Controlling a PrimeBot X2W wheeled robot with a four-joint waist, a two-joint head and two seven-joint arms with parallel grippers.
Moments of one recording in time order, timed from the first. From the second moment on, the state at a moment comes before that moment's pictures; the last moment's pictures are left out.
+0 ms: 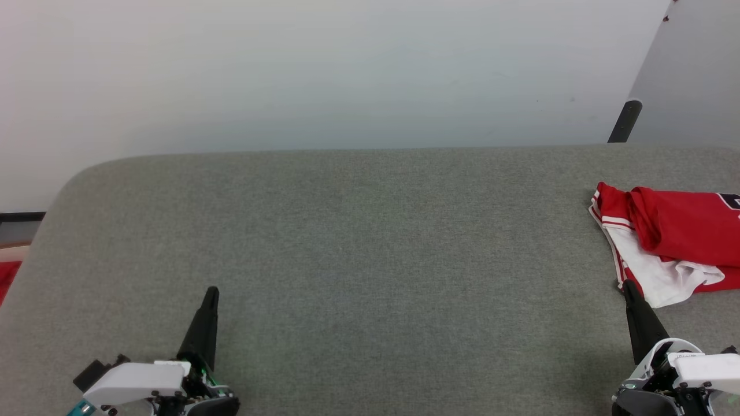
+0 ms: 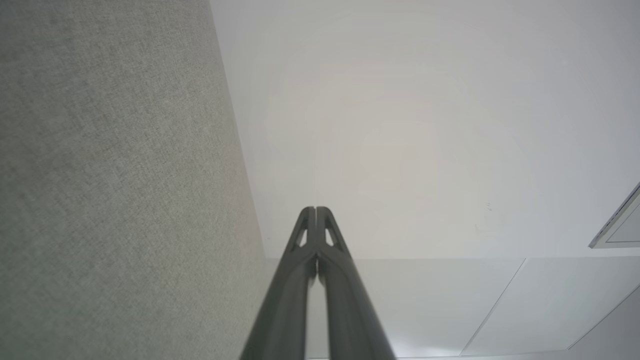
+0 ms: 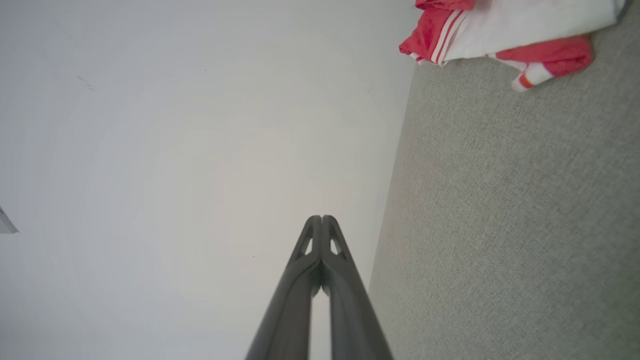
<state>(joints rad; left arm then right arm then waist) -0.11 0.05 0.11 0.25 -1.61 -0.13 0.12 -0.11 -0.05 -0.11 0.25 1.61 0.13 0.11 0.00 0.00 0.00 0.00</state>
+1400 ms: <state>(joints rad) -0.11 0.05 0.11 0.25 -1.61 -0.13 0.12 -0.11 -0.05 -0.11 0.25 1.61 0.13 0.11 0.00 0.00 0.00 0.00</state>
